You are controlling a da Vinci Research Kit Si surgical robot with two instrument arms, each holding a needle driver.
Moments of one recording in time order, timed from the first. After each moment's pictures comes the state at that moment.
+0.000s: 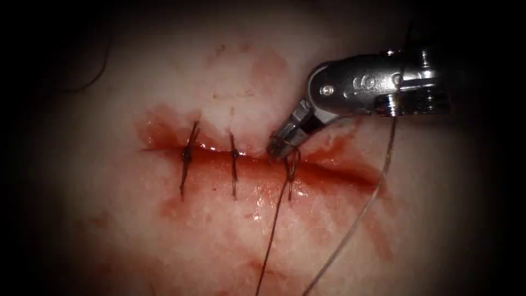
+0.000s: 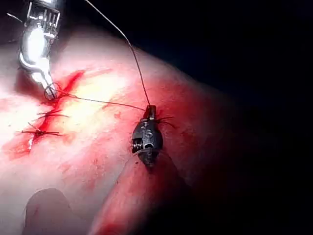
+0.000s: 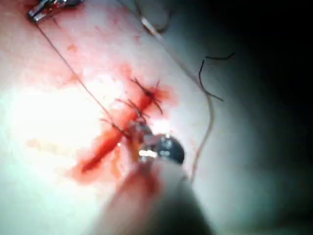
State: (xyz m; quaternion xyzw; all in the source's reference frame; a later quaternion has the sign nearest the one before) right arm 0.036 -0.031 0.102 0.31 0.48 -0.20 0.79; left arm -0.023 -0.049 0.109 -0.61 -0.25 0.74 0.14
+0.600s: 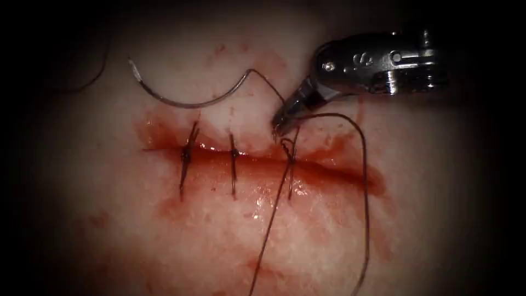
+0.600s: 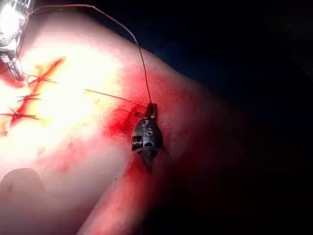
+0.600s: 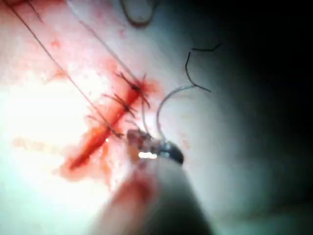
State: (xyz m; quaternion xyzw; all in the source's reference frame) right arm 0.035 -0.030 0.104 0.32 0.44 -0.11 0.83; left arm -0.020 -0.052 0.106 -0.61 -0.25 0.74 0.14
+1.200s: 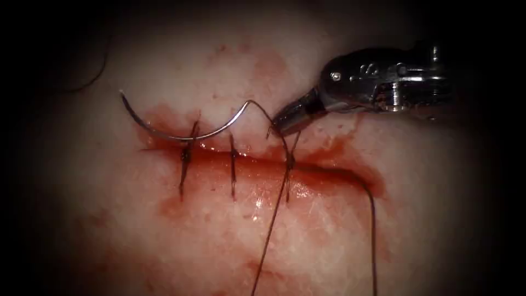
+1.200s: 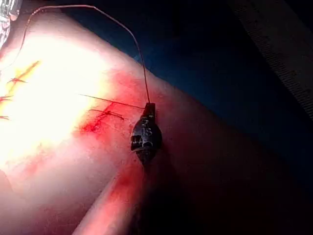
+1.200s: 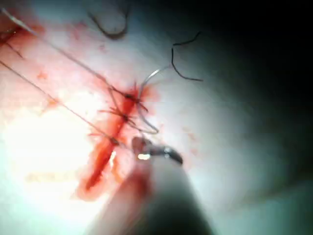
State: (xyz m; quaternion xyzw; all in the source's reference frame) right arm 0.033 -0.030 0.104 0.30 0.43 0.03 0.85; left arm -0.021 -0.057 0.100 -0.62 -0.26 0.73 0.14
